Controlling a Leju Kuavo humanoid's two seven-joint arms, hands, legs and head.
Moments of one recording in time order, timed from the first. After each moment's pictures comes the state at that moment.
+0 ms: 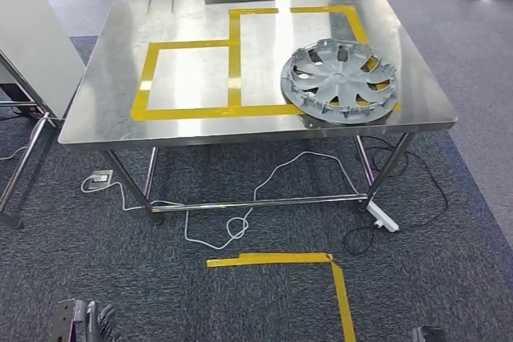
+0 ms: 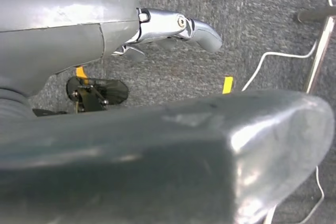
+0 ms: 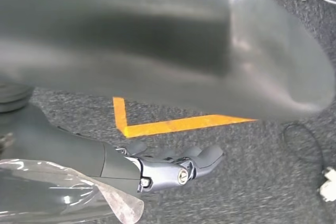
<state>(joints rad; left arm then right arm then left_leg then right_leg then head) 0.29 0.25 -0.52 -1.32 0.60 0.42 -0.19 0.33 0.36 -0.72 -1.29 0.38 0.26 -0.08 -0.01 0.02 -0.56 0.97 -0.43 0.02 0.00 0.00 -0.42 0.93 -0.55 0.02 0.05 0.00</state>
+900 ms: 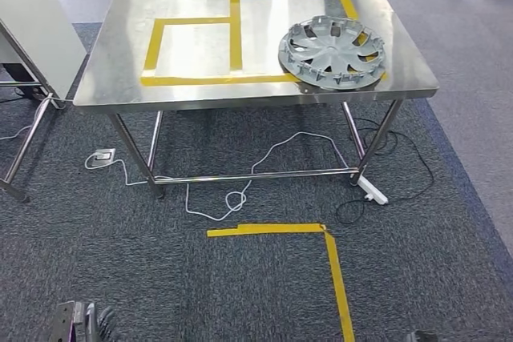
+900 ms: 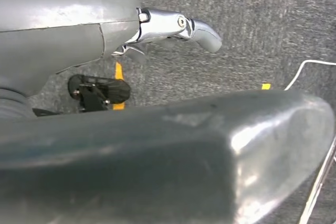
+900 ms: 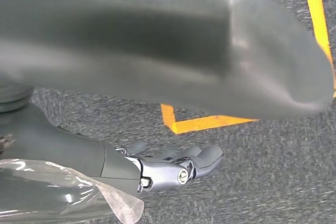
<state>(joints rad) 0.28 0.22 -0.49 -1.28 0.59 0.39 -0.20 0.26 0.32 -0.77 -1.11 0.43 0.20 -0.15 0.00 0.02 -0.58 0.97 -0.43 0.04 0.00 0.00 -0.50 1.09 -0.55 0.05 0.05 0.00</state>
